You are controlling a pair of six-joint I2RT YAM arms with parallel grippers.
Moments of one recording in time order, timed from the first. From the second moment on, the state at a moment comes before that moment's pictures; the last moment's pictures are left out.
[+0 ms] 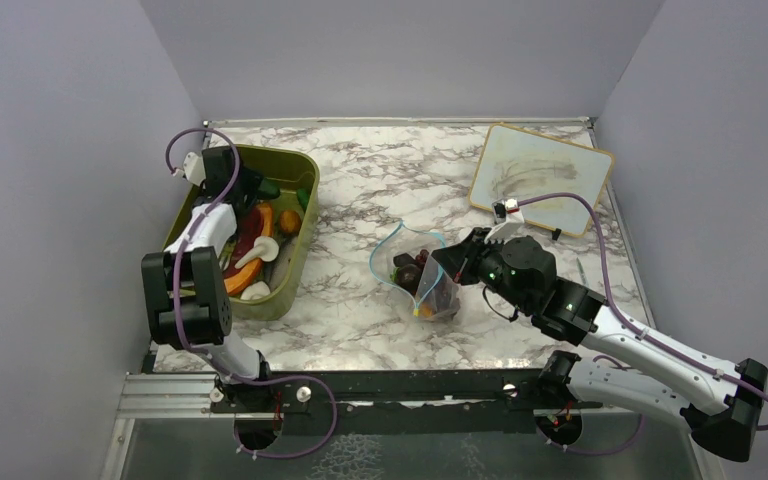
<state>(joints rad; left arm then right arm) 0.14 1.64 1.07 -0.08 -0.11 -0.97 0.93 0.83 0.72 -0.15 0.27 0.73</state>
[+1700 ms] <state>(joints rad) -0.22 0.94 0.86 0.03 0.59 -0.51 0.93 0.91 0.74 -0.16 0.27 0.81</state>
